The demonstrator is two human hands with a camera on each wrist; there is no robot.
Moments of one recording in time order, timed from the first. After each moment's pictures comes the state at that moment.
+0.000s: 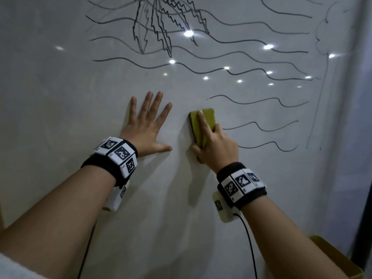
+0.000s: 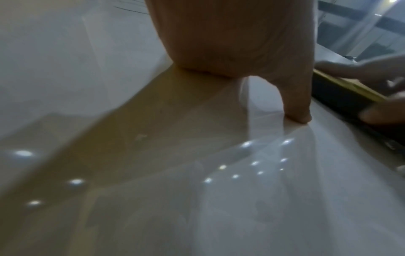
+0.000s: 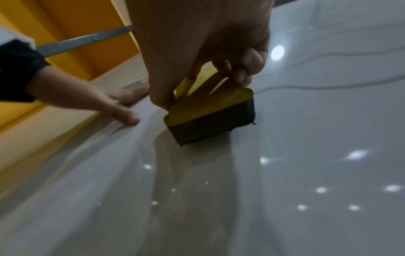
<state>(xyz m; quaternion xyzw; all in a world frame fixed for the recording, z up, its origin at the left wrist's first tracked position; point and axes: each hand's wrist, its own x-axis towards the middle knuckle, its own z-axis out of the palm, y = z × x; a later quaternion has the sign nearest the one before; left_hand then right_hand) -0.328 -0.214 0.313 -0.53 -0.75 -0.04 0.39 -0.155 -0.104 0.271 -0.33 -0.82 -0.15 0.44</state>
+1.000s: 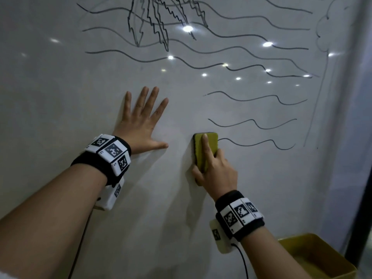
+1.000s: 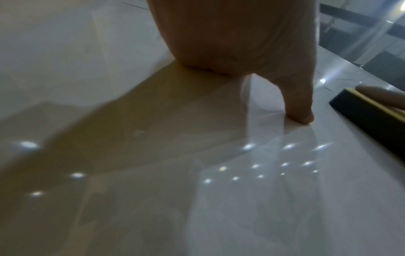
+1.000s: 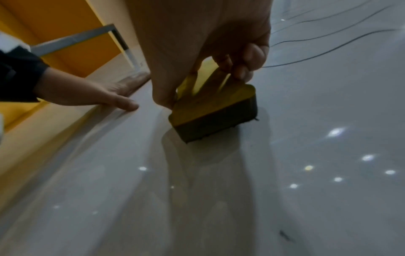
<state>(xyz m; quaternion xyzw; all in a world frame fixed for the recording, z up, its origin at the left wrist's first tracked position) -0.332 -0.214 0.308 -0.54 -0.73 -0.06 0.41 -0.149 -0.098 0.203 -0.33 -0.80 -0.11 0.49</state>
